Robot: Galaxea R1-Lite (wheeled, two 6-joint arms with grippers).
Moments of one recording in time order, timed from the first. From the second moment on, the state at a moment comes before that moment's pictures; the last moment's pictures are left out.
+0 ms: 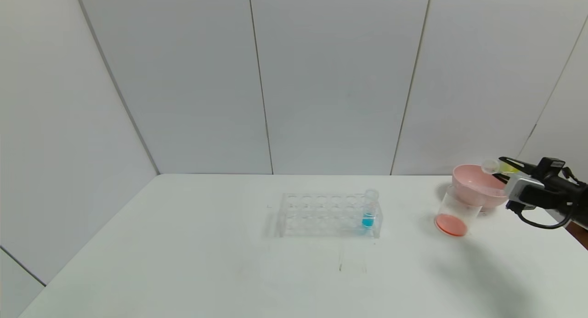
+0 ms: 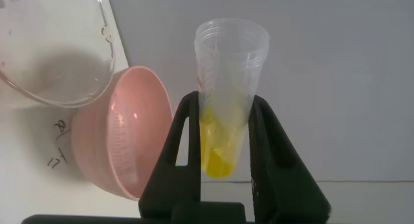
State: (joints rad) left arm 0.00 0.00 0.00 0.00 0.00 0.00; right arm -0.31 1.96 -0.67 -1.22 0.57 -1.40
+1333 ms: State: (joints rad) left arm 0.00 0.00 0.00 0.00 0.00 0.00; right arm -0.25 1.97 -0.74 -1.16 0.43 -1.59
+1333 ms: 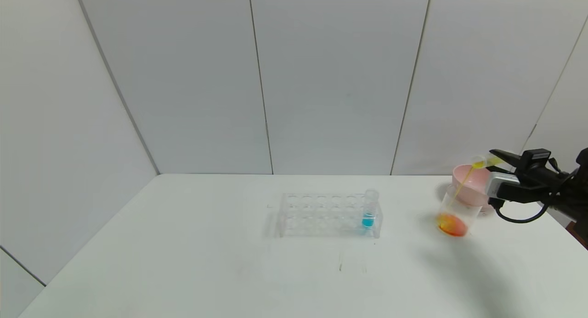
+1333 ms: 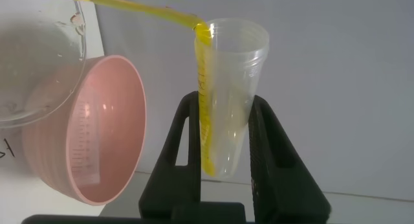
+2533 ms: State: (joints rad) left arm 0.00 0.00 0.00 0.00 0.00 0.00; right arm -0.26 1.96 -0.74 -1.17 0.43 -1.66
